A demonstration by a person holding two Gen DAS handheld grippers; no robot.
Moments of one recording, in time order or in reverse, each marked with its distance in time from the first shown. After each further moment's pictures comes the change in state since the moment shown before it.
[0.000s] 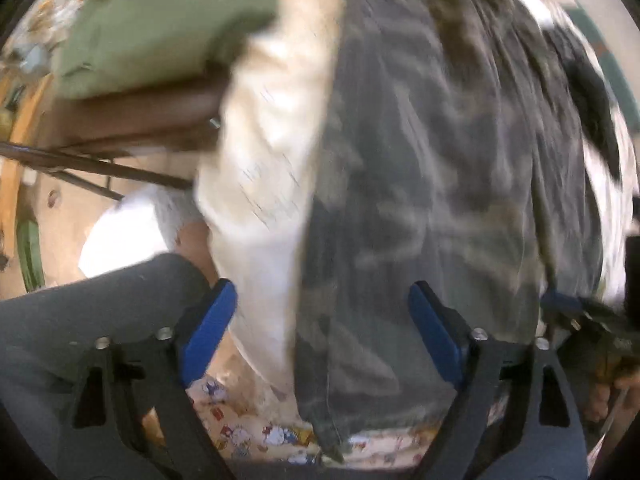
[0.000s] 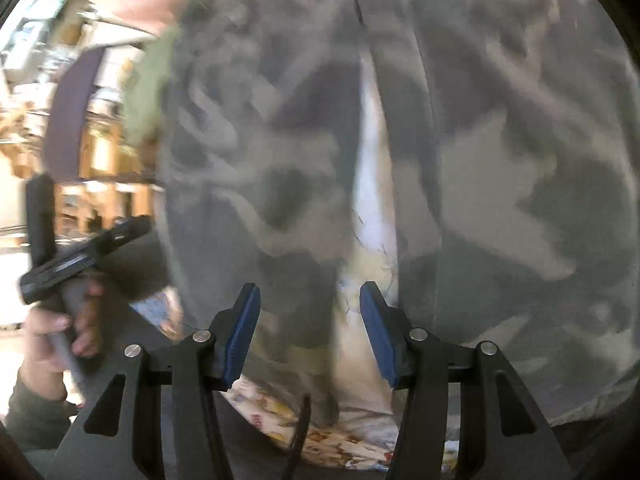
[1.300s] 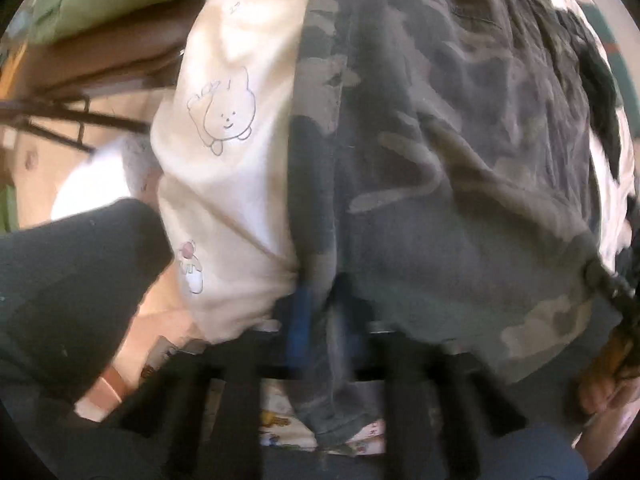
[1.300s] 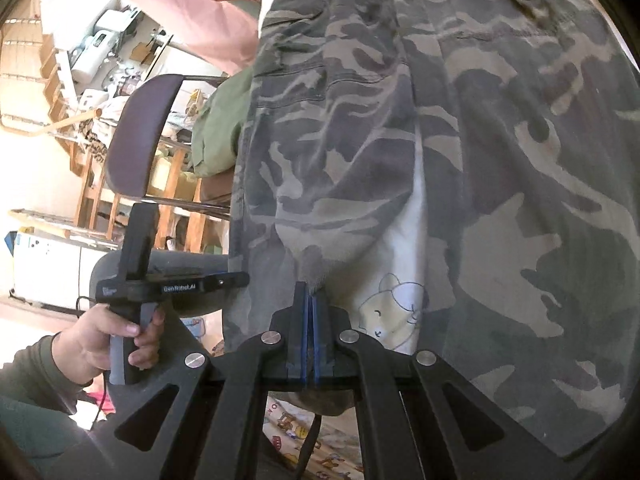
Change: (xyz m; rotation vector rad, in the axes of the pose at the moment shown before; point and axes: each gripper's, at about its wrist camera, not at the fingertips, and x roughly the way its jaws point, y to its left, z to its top) left arm 0.027 -0.014 -0.015 -0.068 0.112 -0.072; right arm -0.062 -0.005 -0.013 -0.152 -0.228 0.217
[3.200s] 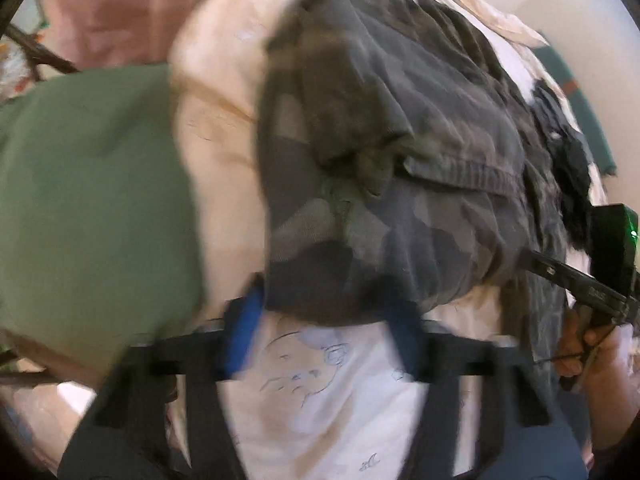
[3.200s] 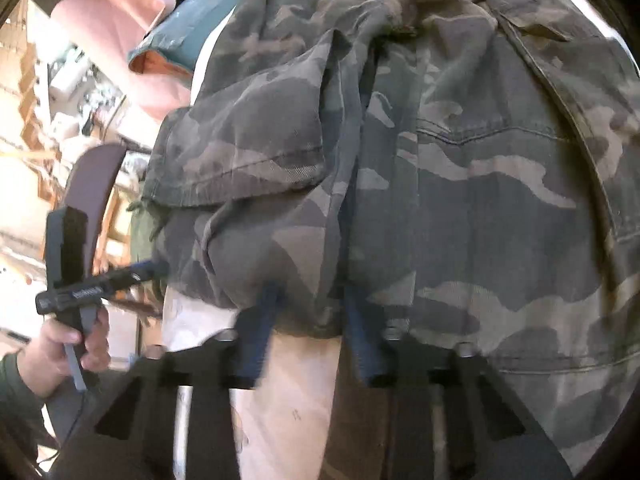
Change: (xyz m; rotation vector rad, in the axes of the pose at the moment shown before) left arm -0.030 0.004 0.231 0.140 -0.290 -0.103; right arm 0.049 -0.068 0.210 -0.056 -0.146 -0.118
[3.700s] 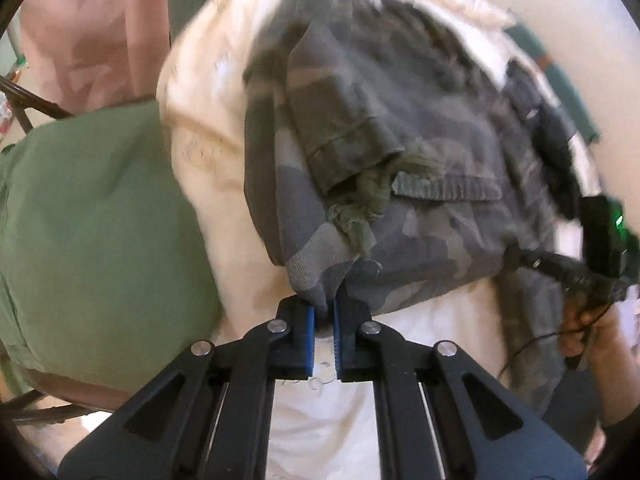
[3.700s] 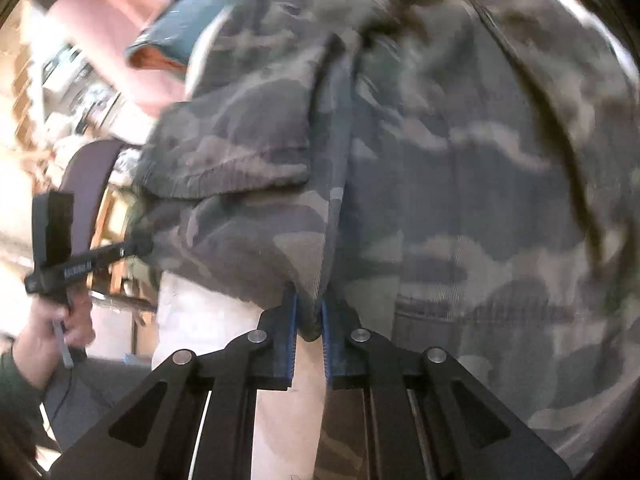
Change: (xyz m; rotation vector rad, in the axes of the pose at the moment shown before) left arm -0.023 -0.003 -0.002 0.139 0.000 0.016; right arm -0.001 -0.001 -0.013 0.026 0.038 -0.041
